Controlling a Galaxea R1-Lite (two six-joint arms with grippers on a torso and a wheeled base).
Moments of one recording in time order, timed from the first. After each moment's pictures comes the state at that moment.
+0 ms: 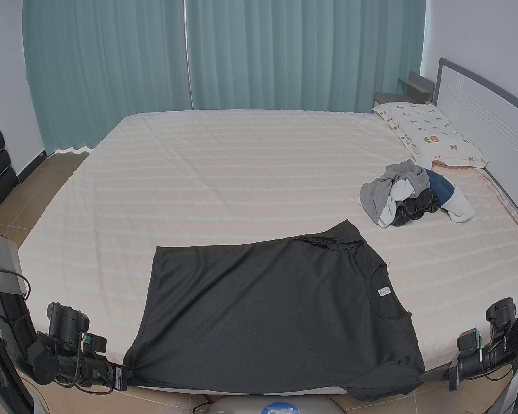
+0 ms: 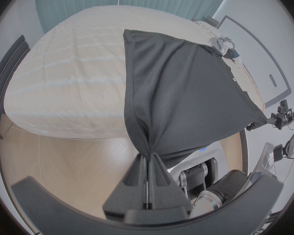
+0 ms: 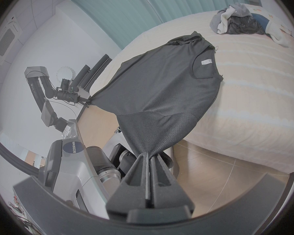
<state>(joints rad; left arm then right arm) -0.04 2.01 -0.02 -0.89 -0.22 -0.02 -0.28 1.97 -0.02 -0.61 0.77 -0.59</state>
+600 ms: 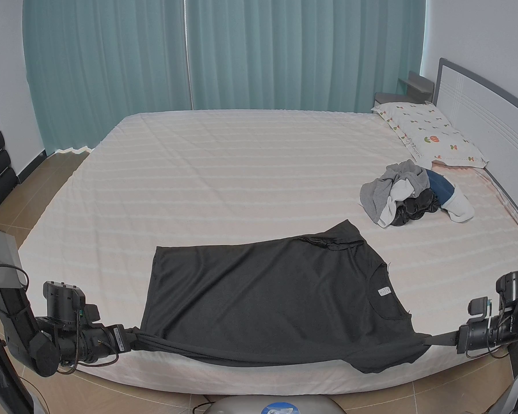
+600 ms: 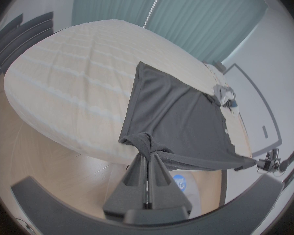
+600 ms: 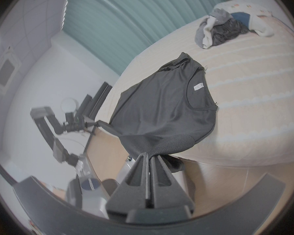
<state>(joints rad) -0.04 2.00 -0.09 -1.08 -0.24 -0.39 -0.28 1.85 -0.15 -0.61 0.91 -0.20</state>
